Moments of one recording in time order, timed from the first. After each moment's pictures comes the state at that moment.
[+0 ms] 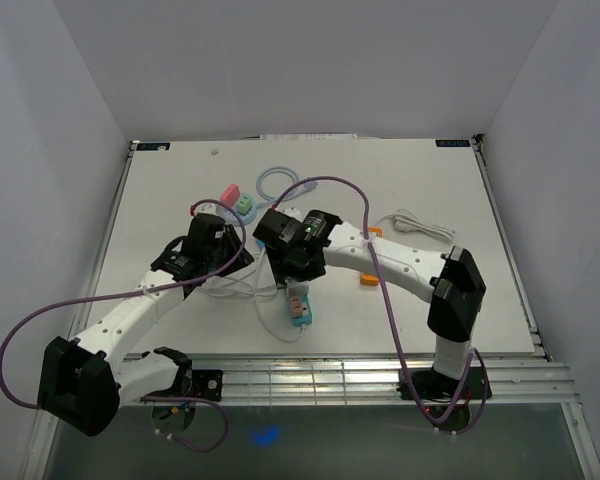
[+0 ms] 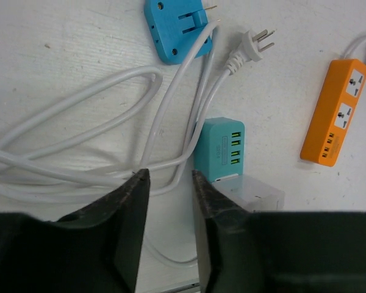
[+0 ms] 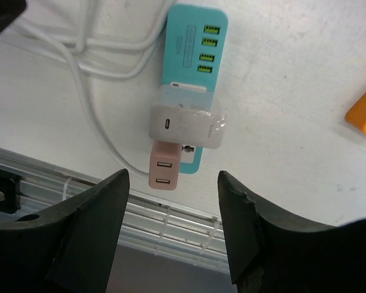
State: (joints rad) left arm -0.44 1.08 0.74 -0.42 -0.03 -0.74; right arm 1.11 1.86 1.68 -1.09 0.21 0.70
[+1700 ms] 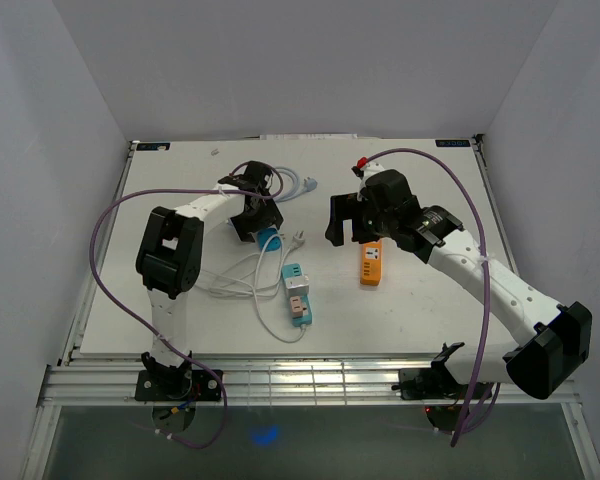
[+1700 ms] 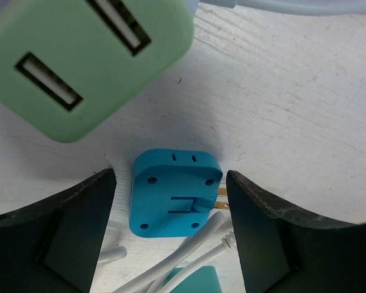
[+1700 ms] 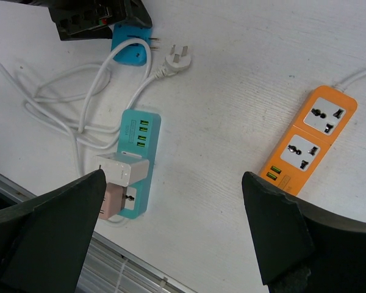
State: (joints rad) left arm -0.41 2.04 1.50 -0.64 -0.10 -0.82; right arm 0.67 1.29 1.22 -0.62 -0.01 0.36
